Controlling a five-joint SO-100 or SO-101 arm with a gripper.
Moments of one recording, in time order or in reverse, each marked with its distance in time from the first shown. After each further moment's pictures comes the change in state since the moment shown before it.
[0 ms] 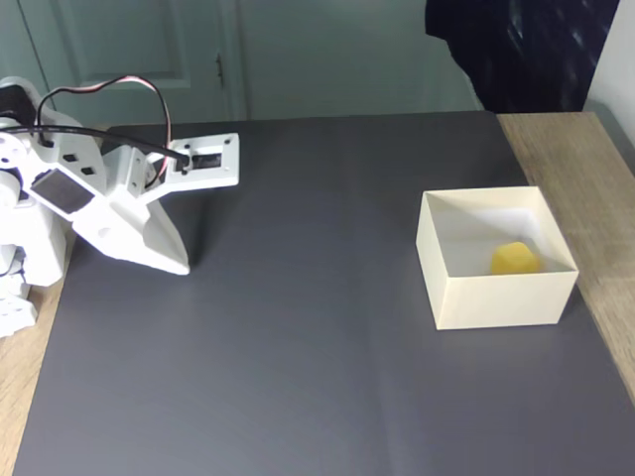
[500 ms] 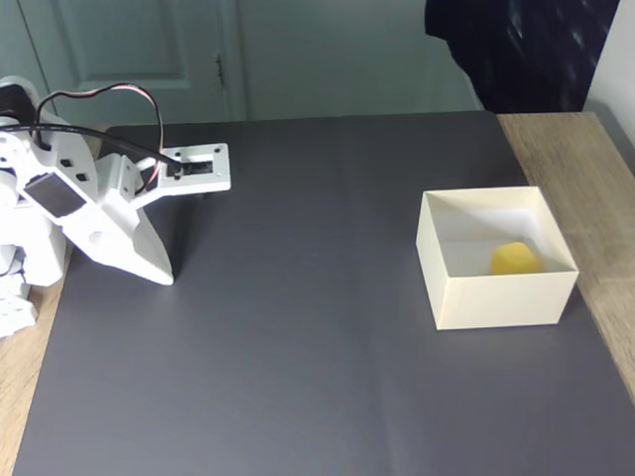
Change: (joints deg) arm -0.4 0.0 0.0 7.5 -3.9
